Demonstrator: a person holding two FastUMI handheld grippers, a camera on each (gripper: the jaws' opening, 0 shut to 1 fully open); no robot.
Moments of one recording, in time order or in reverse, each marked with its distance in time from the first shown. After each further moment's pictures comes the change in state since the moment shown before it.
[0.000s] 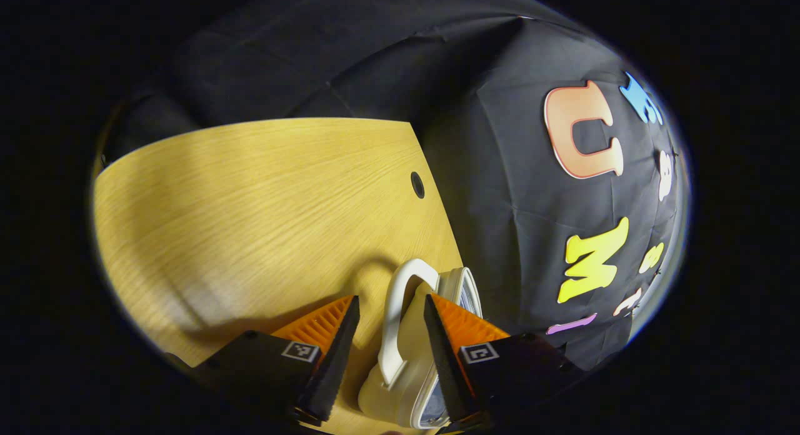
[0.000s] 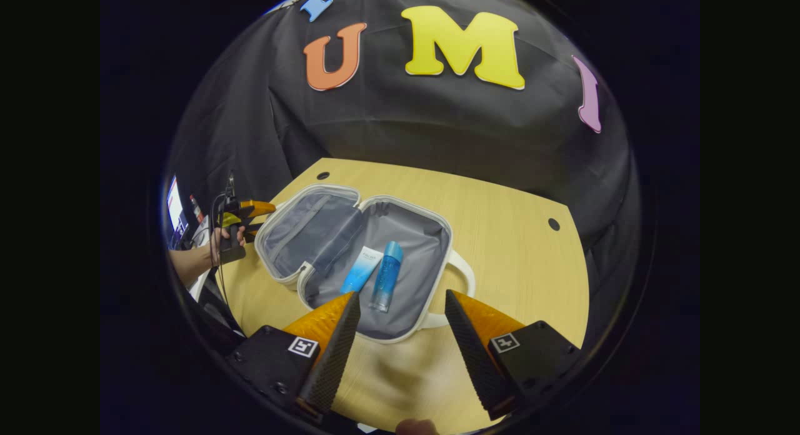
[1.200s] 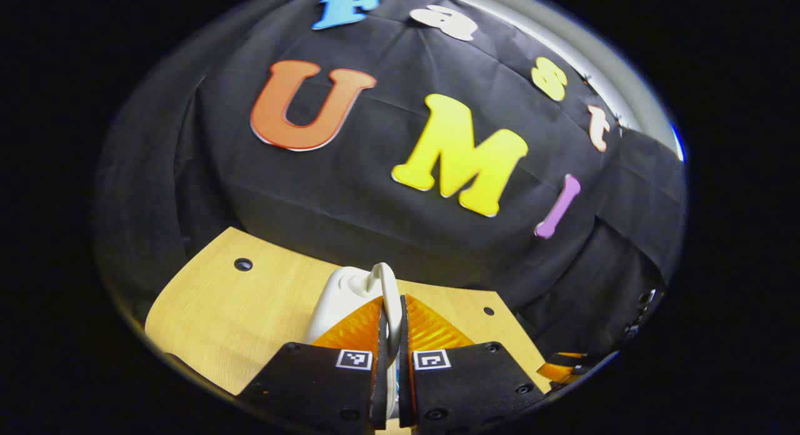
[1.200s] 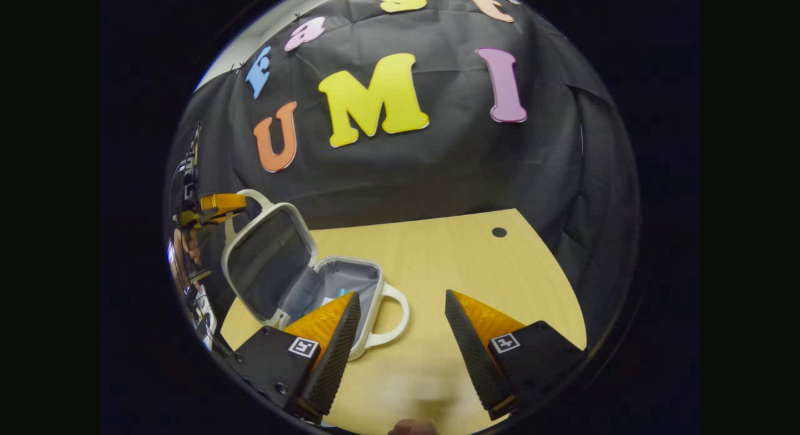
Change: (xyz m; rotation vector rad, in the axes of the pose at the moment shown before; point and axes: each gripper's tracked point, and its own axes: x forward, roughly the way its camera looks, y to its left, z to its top) left arm -0.041 -0.338 -0.196 0.957 -0.128 -0.071; right arm -0.083 -0.124 0.009 0.273 -0.312 -0.136
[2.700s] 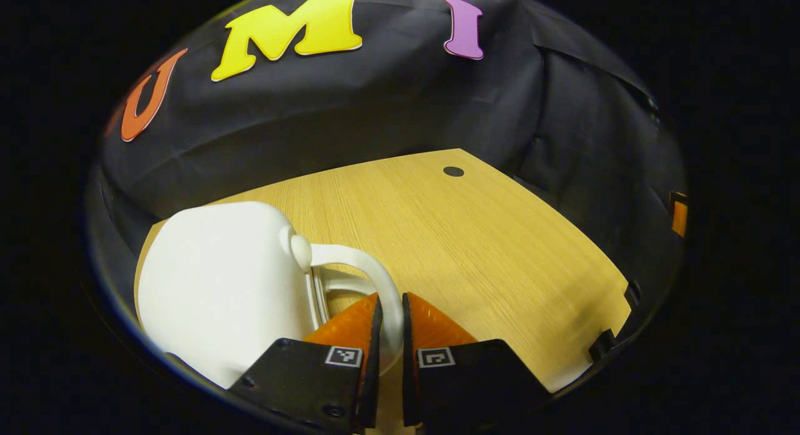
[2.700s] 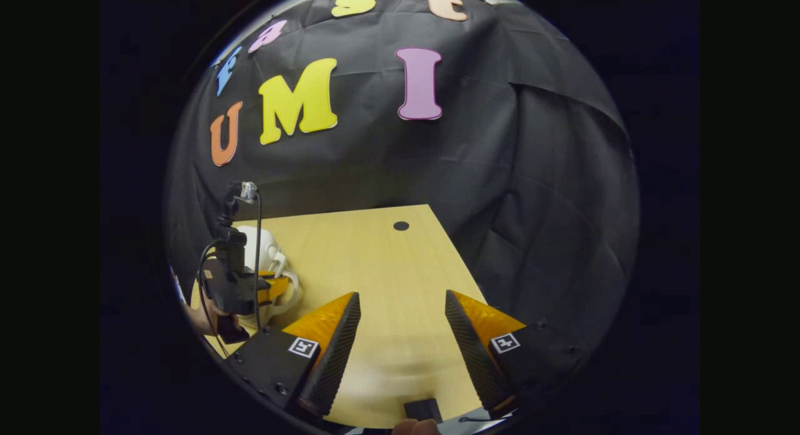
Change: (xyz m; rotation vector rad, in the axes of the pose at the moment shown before) left arm 0.117 -0.158 -0.275 0.420 0.395 -0.051; right arm -0.069 -0.177 -0.001 -0.043 0.034 -0.306
